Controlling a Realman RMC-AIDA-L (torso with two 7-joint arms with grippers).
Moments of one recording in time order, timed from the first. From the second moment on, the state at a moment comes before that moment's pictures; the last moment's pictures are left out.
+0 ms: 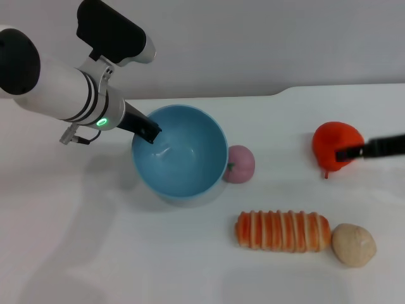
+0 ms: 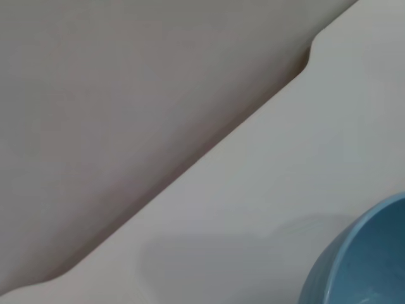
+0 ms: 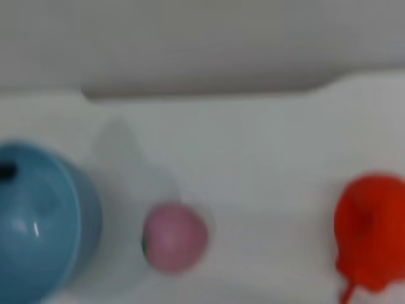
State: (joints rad) left arm -0.77 -2.06 -1.61 -0.91 2.61 -0.88 0.55; right arm 0.50 2.06 -0.92 -1.19 -2.43 -1.42 2.54
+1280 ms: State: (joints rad) left arm -0.79 -2.06 -1.60 -0.88 2.61 -0.84 0.56; right arm 0.53 2.05 -0.91 -0.90 -2.57 -1.47 2.54
